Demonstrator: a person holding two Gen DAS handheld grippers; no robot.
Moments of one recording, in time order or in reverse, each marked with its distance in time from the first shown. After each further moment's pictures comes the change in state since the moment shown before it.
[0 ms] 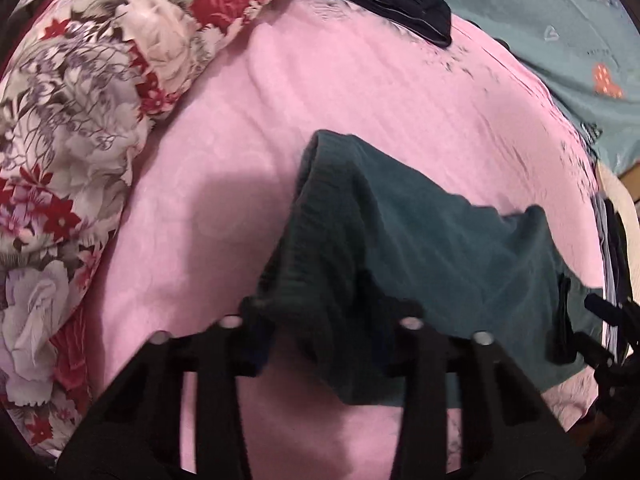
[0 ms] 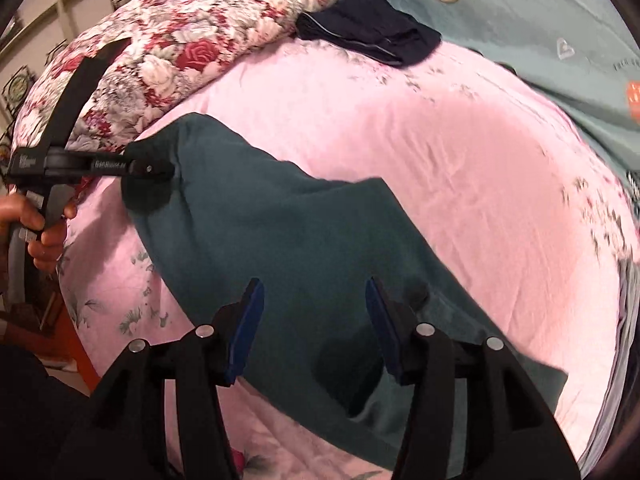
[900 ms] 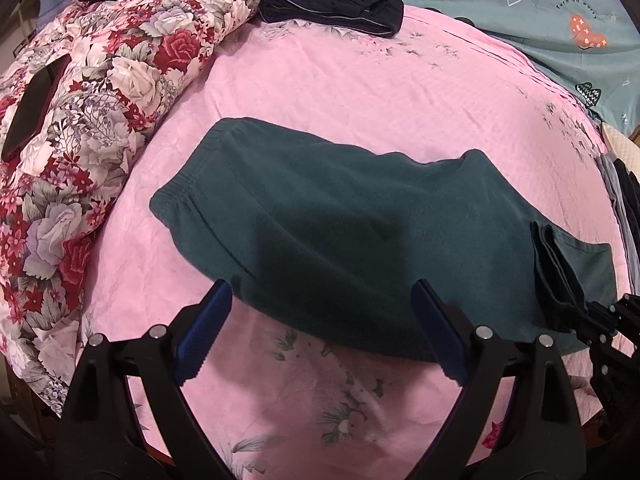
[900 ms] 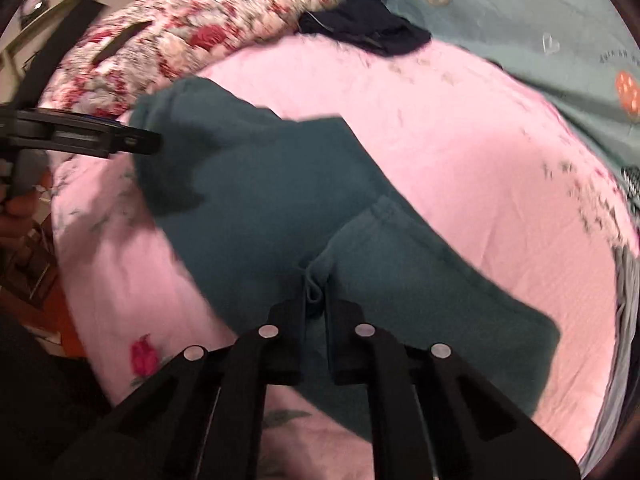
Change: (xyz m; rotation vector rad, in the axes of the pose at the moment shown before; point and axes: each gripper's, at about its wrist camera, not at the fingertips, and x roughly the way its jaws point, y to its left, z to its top) left arm -0.037 -0.102 -0.055 0.085 -0.093 0.166; right arm -0.009 -0.054 -0.081 -0.110 -0.085 0.024
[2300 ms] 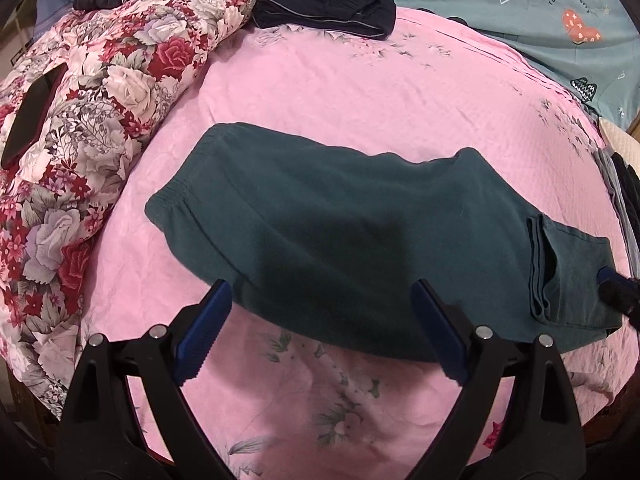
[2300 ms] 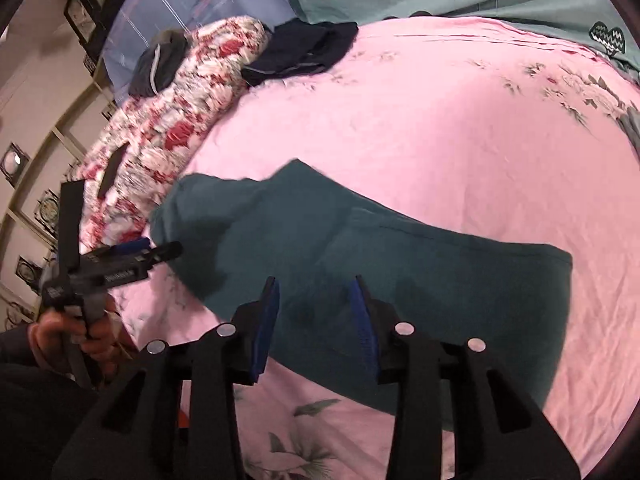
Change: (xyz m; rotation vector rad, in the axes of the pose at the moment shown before) left arm -0.001 -0.006 -0.003 0.011 -0.013 -0.007; right arm -0.026 -0.051 -0.005 0.440 -0.056 0.181
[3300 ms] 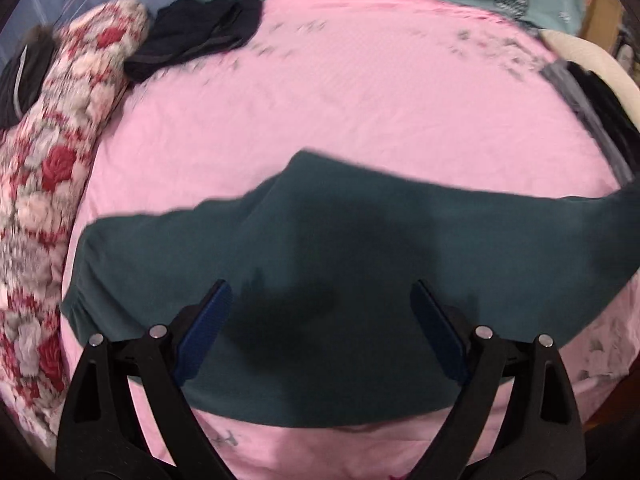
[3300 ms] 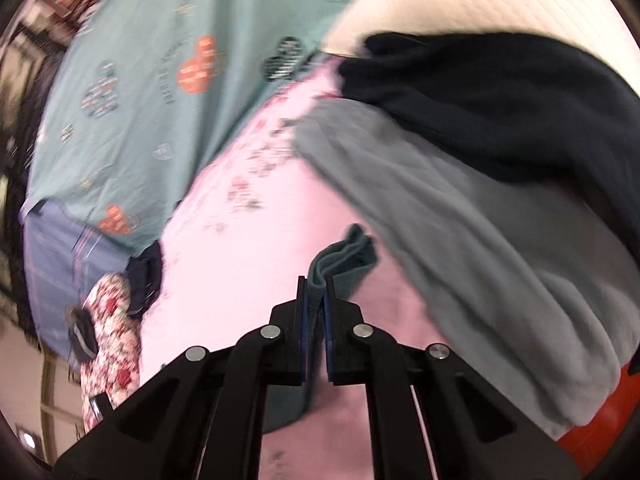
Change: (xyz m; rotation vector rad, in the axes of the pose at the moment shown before) left arm 0.009 -0.143 0.019 0.345 0.003 -0.032; right arm -0.215 -0.234 -0.101 0.768 -0.490 -0.206
